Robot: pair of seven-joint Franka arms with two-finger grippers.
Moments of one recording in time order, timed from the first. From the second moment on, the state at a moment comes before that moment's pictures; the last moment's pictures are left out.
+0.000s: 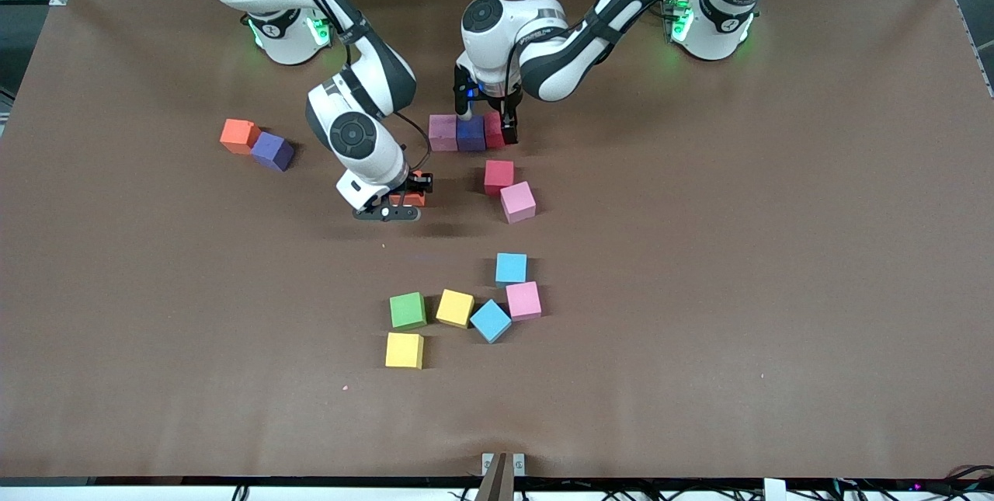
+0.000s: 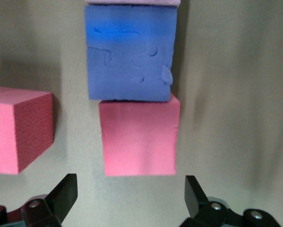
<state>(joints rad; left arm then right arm) -0.50 0.53 -0.63 -1.99 0.45 2.24 0.13 0.40 0.40 0.21 -2.13 0.04 2.42 0.59</state>
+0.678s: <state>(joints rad) 0.00 0.52 -1.02 -2.01 0.45 2.05 0.17 0.47 0.41 0.21 -2.17 0.04 2.49 0.74</state>
